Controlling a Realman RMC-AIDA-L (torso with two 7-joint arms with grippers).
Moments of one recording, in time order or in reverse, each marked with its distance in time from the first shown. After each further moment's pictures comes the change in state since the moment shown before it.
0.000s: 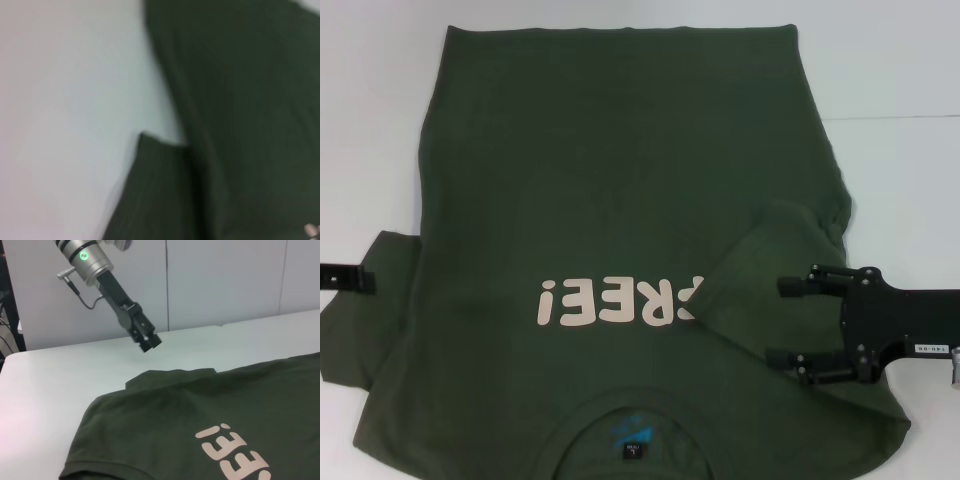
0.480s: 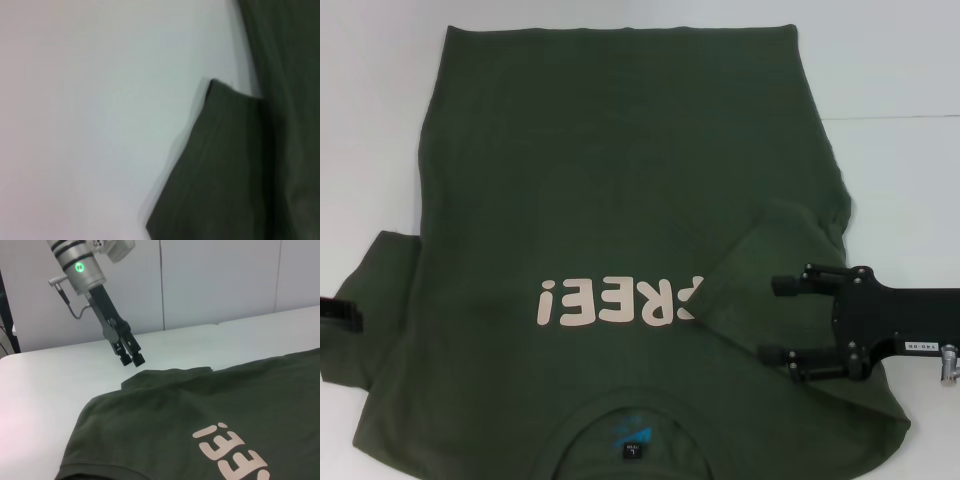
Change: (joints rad) left arm -0.028 0.000 0.072 -0.050 0.179 -0.036 -0.131; right arm 0.014 0.002 0.000 0.032 -0.001 0.028 -0.001
